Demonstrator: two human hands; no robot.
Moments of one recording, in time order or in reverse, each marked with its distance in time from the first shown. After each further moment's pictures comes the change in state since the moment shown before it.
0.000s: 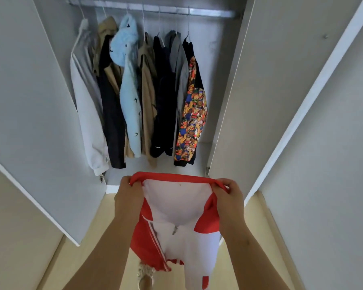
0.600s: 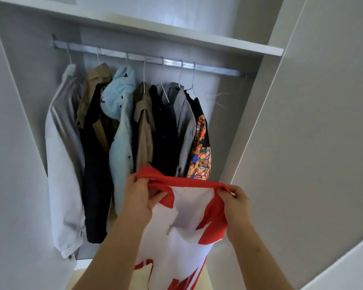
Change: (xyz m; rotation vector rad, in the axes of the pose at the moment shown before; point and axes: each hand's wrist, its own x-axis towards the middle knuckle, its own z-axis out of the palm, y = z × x) left_hand 0.218 0.182 0.030 -0.903 -0.400 -0.147; right_hand 0.176 -0.126 0.161 0.113 0.138 -0.109
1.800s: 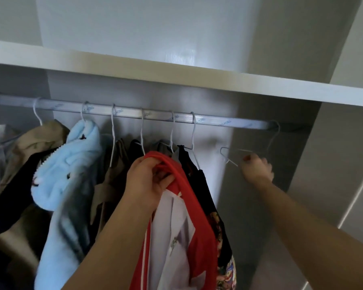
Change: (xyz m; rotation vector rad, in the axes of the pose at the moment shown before) left_hand 0.276 0.092 0.244 -0.142 -0.223 0.175; right_hand 0.452 -0.153 0.138 -0.831 0.018 -0.344
